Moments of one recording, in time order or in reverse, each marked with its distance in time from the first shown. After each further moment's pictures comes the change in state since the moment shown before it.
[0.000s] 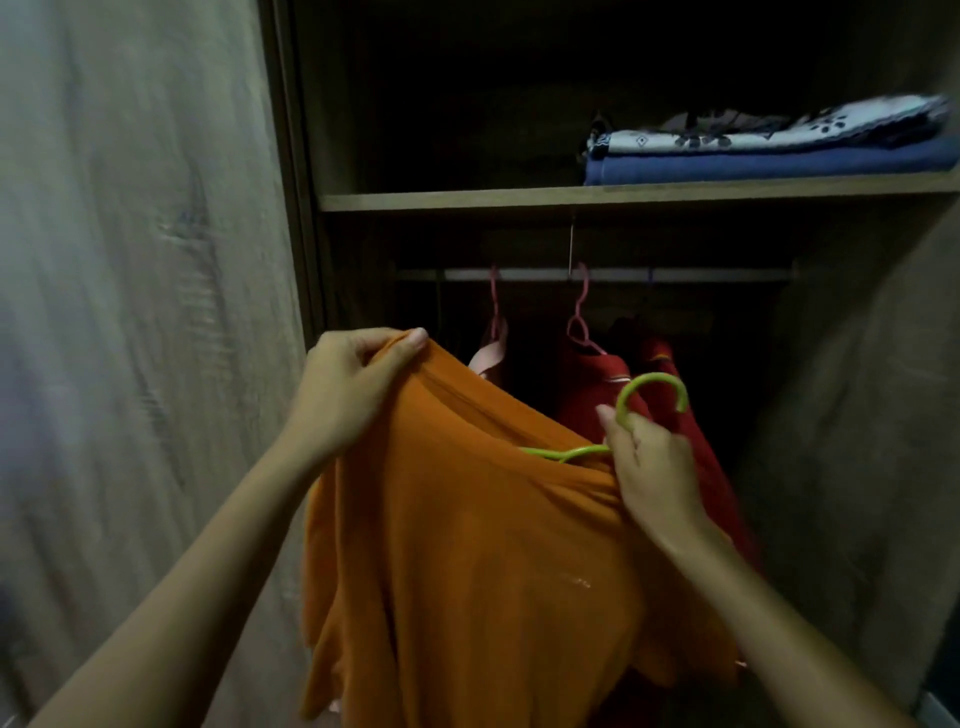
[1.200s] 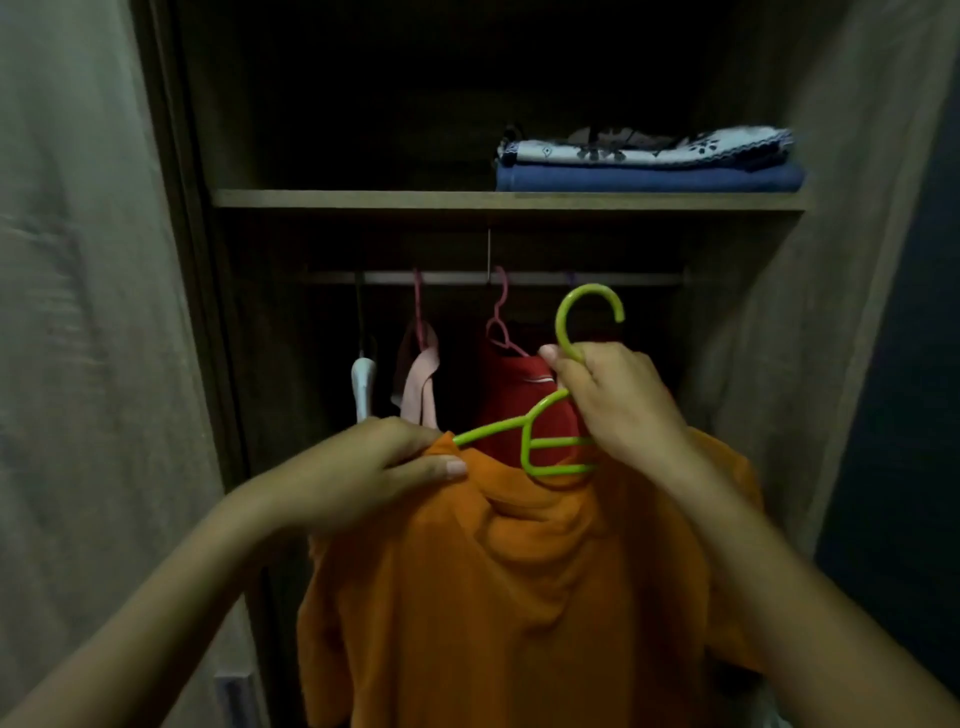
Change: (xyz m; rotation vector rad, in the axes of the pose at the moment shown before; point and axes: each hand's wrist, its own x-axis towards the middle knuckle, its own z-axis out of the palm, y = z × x) left_hand -0.021 0.040 0.036 0.070 -0.859 0.046; right_hand 0.038 -0.050 -0.071 -0.222 -0.119 -0.004
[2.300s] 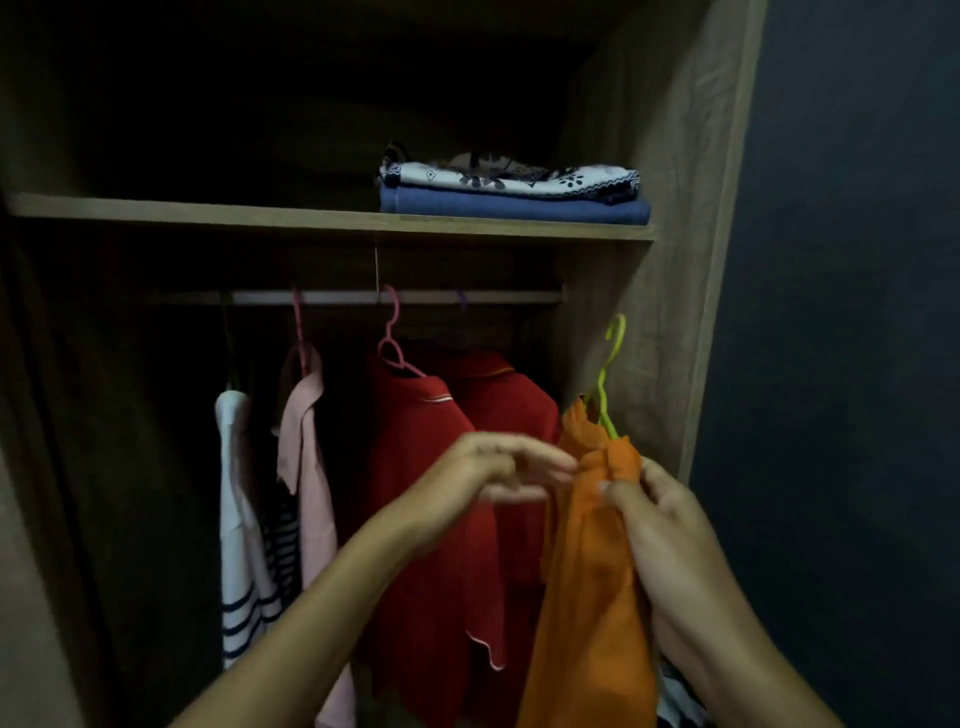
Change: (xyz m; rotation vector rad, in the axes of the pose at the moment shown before) left_hand 0.110 0.054 0.087 -0.861 -0.239 0.352; right_hand -0.112 -0.012 -0.052 0.685 0.229 0.821
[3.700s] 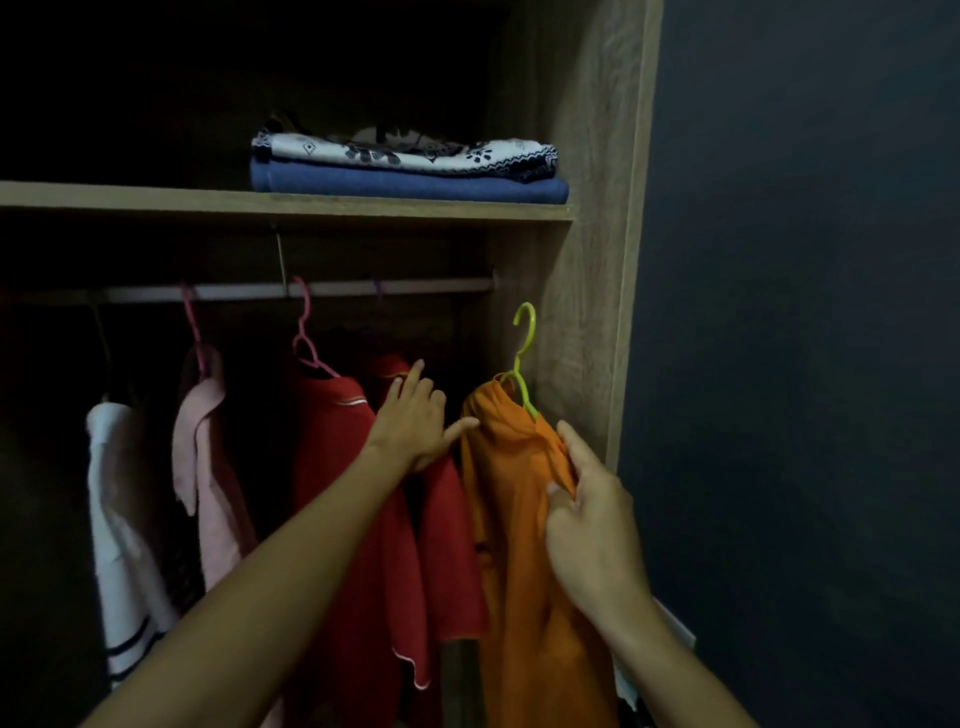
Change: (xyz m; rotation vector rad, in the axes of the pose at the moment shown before) left_hand 0.152 -0.094 -0.057 1.570 0.387 -0.072; right_hand 0.050 0.026 -0.032 -0.424 0.135 -0.274
